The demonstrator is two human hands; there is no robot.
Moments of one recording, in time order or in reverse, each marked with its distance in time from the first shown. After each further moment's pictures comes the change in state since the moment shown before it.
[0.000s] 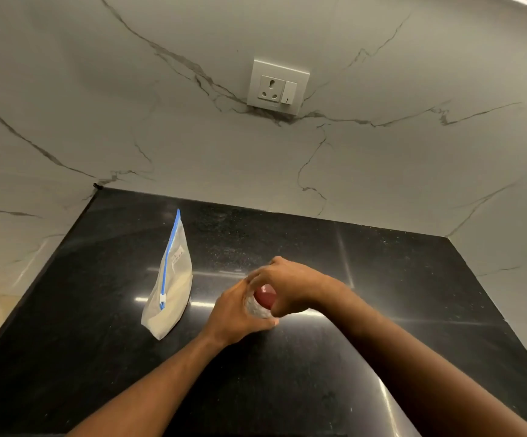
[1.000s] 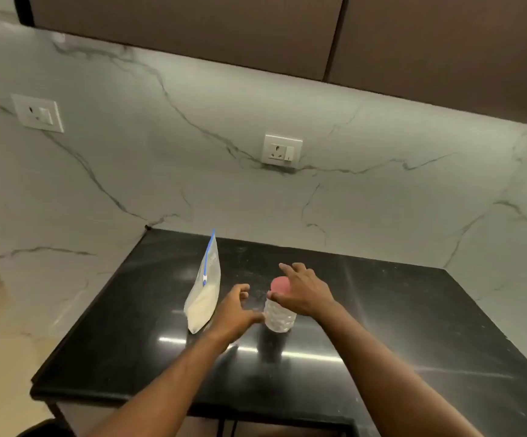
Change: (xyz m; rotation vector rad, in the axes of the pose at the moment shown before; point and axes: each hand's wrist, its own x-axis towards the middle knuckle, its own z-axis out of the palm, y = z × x) left_hand -0.090 0.056 -0.049 -0.234 0.115 -0.223; right_hand -0.050 -0.038 0.042 0.129 0.472 0.411
